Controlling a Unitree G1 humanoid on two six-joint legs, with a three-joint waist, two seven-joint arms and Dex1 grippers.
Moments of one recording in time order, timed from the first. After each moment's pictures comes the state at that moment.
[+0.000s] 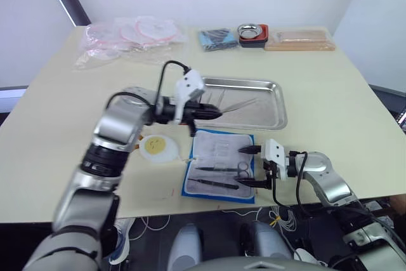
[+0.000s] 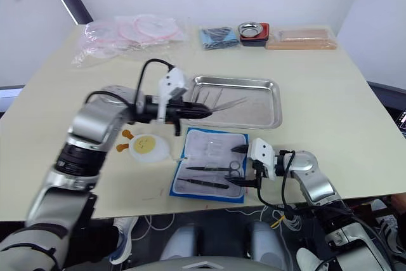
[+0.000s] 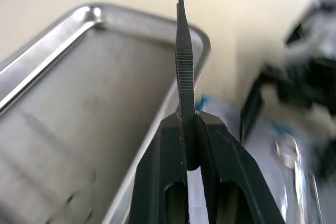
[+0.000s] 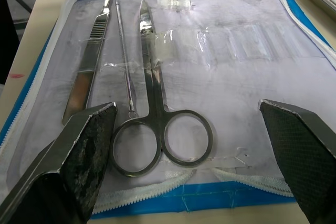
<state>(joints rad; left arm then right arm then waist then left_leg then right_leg) -0.70 0.53 -0.20 -0.06 -0.29 0.79 -0.98 -0.25 -0.41 0.32 0.17 0.16 0.01 1.10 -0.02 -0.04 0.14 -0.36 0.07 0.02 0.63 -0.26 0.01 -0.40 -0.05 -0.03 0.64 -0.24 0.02</state>
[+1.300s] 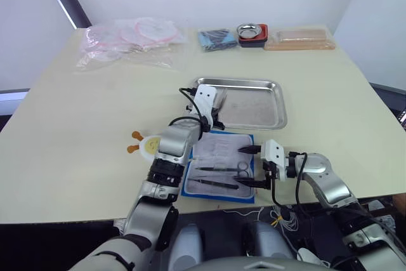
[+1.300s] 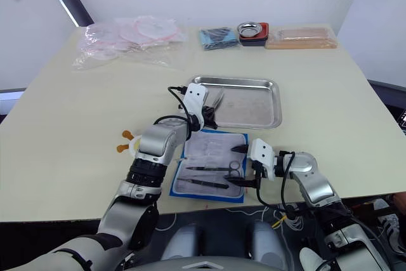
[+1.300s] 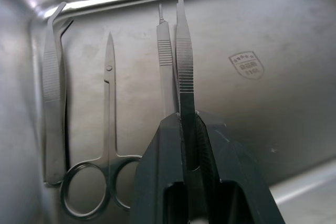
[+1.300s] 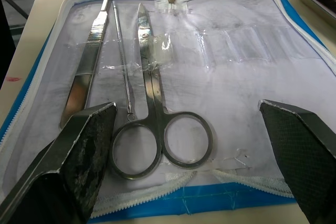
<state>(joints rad) -0.65 0.12 -0.09 0.19 -0.09 0.83 -0.19 -0.24 -0.41 0.32 0.17 0.16 -0.01 1.08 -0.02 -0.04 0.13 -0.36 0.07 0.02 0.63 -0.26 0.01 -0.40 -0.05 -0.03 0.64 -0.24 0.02</state>
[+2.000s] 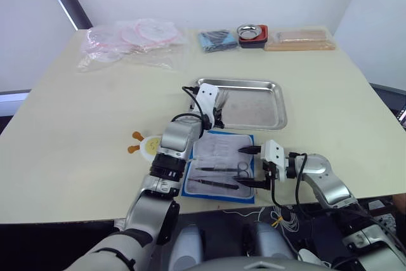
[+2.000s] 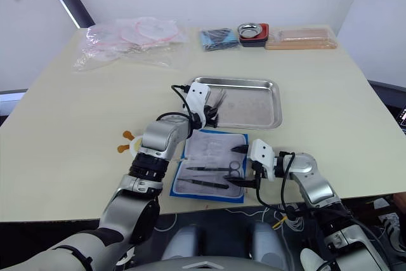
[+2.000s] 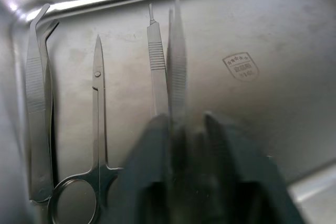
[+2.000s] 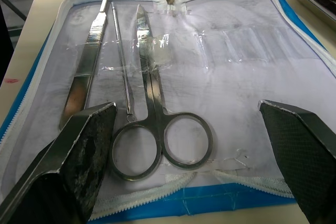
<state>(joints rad) -0.70 0.11 -0.09 0.26 -0.08 0.83 -0.23 -0.24 -0.41 0.32 0.17 0.16 -0.01 1.08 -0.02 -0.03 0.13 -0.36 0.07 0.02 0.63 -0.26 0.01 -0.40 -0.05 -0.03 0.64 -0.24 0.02</state>
